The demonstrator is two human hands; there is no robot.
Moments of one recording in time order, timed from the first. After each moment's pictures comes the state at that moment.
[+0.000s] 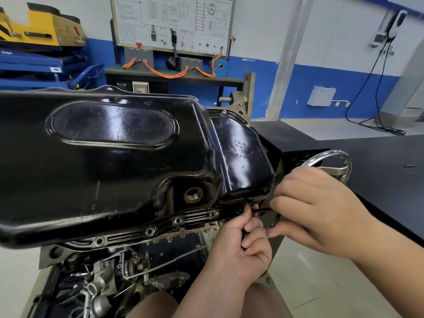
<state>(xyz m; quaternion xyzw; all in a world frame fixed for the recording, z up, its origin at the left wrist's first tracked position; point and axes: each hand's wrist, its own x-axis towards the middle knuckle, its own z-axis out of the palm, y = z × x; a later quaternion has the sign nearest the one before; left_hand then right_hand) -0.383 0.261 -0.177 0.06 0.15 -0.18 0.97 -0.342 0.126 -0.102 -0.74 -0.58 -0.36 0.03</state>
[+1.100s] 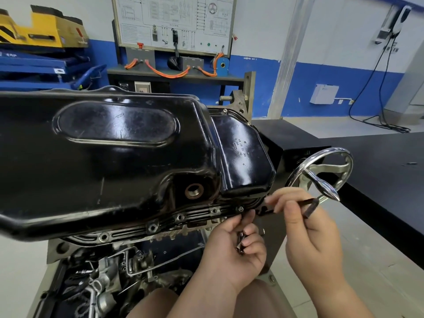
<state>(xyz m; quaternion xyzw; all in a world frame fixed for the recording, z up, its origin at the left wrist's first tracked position) -0.394 0.268 -0.179 0.06 0.21 -0.18 0.96 -0.376 0.154 -0.163 -0.72 -0.32 -0.30 0.53</state>
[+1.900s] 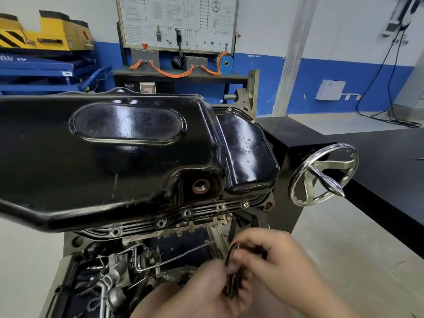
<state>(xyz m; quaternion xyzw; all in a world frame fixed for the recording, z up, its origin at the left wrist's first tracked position) -0.436 0.290 -0.212 0.32 0.24 -0.23 0.89 -0.403 0.168 -0.174 -0.85 -0.31 0.04 0.43</state>
